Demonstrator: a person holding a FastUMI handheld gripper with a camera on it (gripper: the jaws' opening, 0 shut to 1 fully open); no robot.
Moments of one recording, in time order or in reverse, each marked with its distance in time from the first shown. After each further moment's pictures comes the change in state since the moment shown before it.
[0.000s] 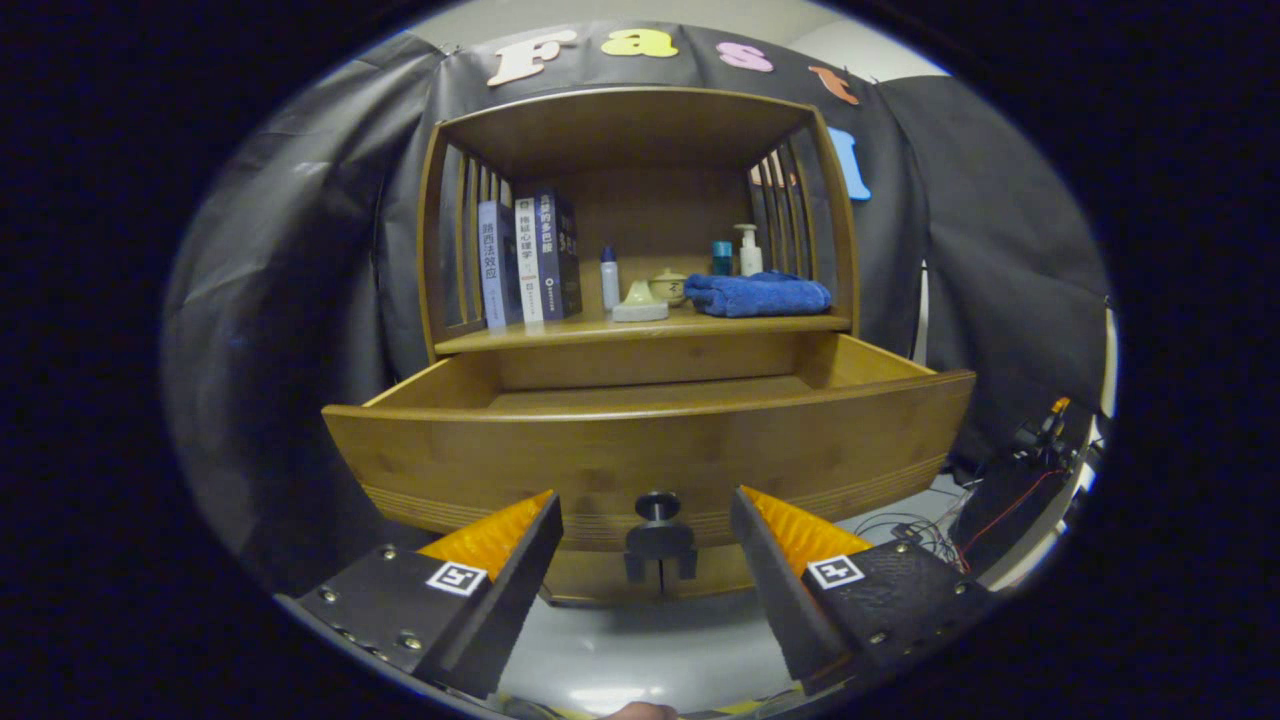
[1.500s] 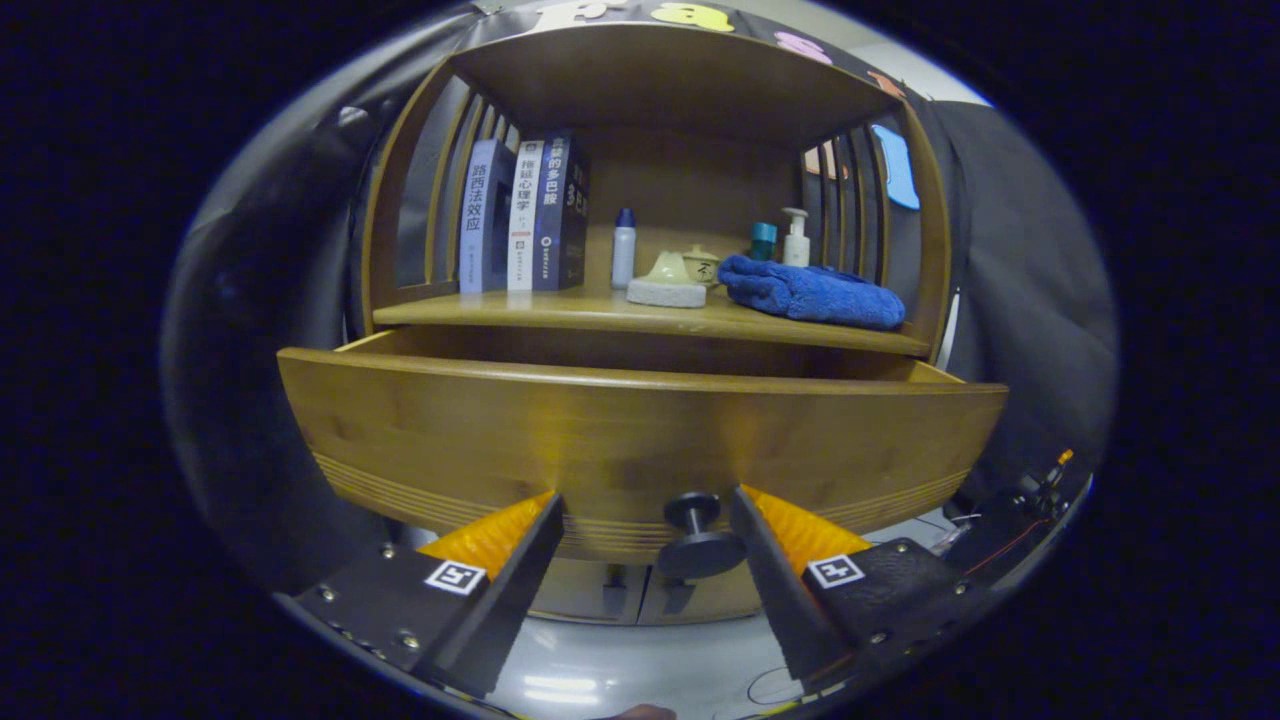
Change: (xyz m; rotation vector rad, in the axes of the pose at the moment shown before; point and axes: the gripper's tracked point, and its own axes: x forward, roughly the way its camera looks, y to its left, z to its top) arm 0.120 0.018 0.018 -0.106 0.043 -0.030
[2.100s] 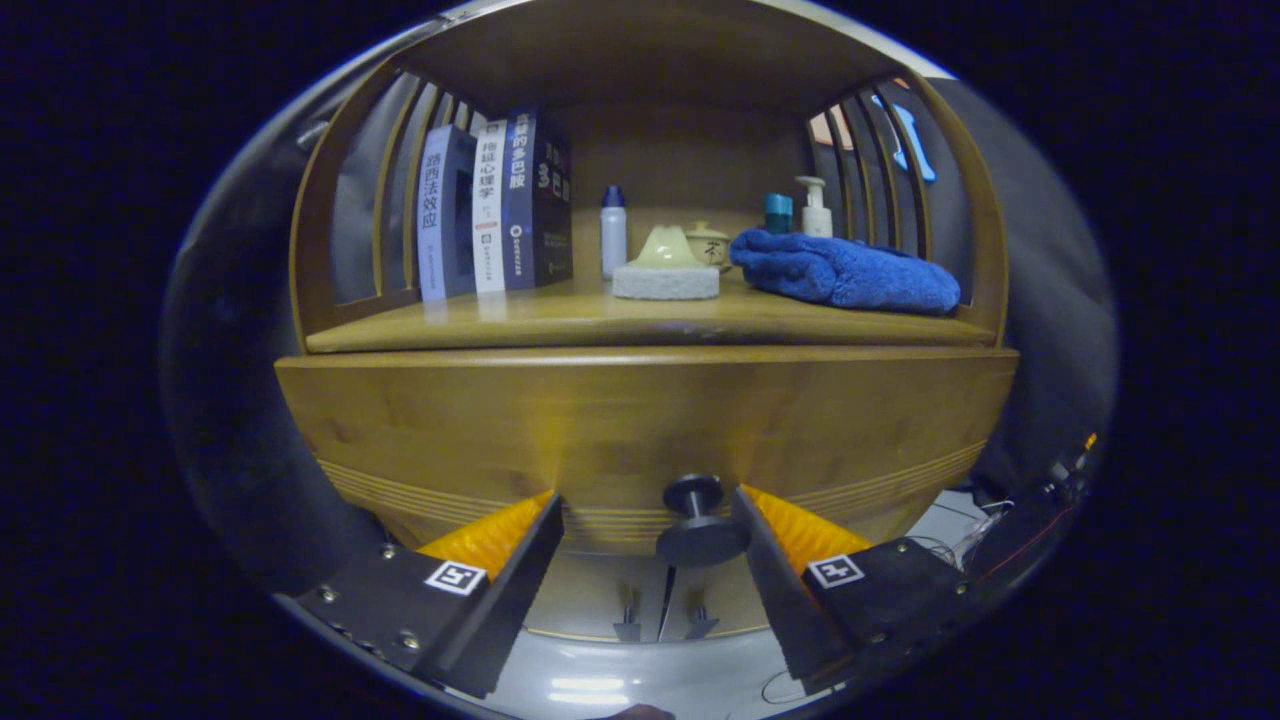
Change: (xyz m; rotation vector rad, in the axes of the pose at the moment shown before) arm 0.075 0.001 0.000 0.045 0.055 0.032
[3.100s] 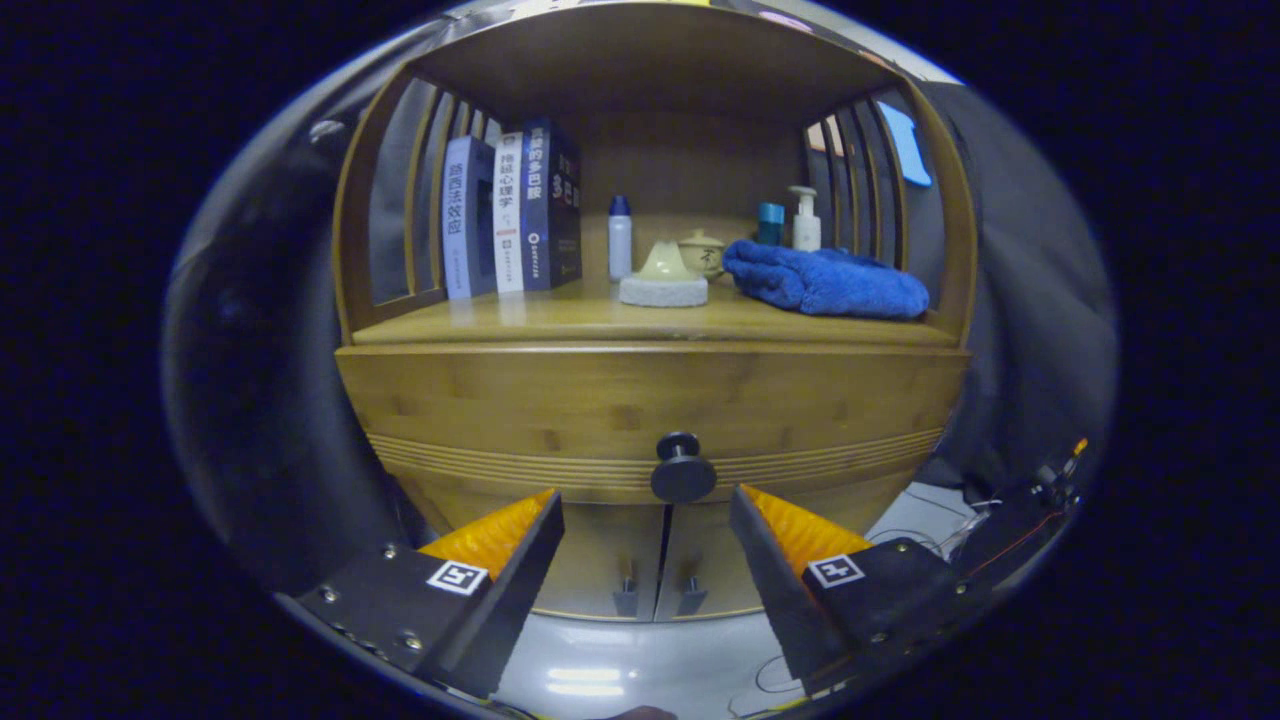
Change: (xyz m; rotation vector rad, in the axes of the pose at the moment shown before) arm -0.086 -0.006 0.020 -0.028 -0.015 0.000
